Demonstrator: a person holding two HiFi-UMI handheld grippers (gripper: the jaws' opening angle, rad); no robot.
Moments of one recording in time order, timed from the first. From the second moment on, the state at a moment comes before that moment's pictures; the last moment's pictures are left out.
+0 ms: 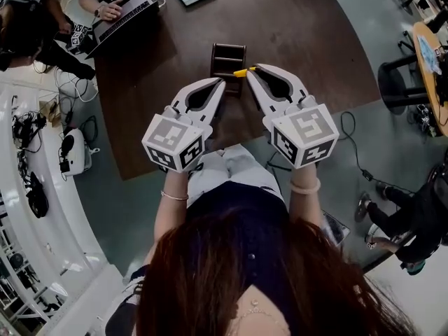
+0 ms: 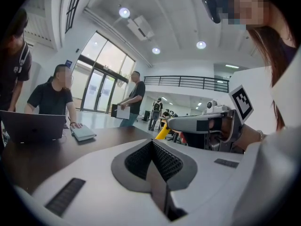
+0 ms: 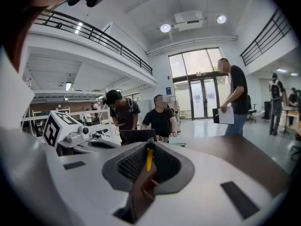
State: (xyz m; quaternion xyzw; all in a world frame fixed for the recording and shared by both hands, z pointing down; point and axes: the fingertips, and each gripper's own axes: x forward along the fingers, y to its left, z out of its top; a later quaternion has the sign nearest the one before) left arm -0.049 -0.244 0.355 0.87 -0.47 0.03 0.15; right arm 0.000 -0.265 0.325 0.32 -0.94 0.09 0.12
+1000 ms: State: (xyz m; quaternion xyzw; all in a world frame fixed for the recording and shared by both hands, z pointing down) left arm -0.072 -0.283 0.448 0.86 -0.46 0.04 0.23; right arm -0.030 -0.284 0.491 0.35 -0.89 0.23 0.20
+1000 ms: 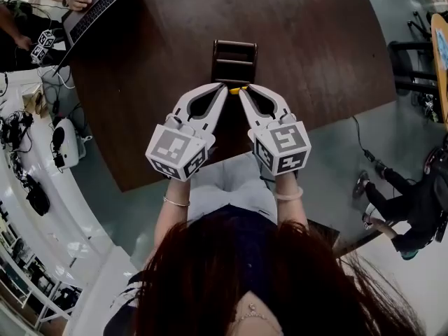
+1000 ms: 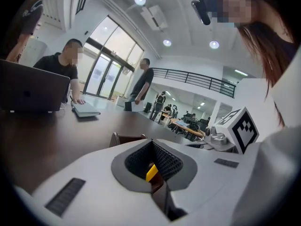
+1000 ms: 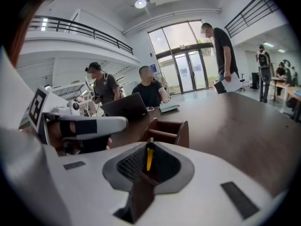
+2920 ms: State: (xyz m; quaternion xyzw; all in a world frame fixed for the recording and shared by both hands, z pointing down) left arm -0.073 -0.276 0.353 0.89 -0.44 0.00 0.14; right arm -0.024 -0.296 0.360 0.39 -0.91 0.08 0.13
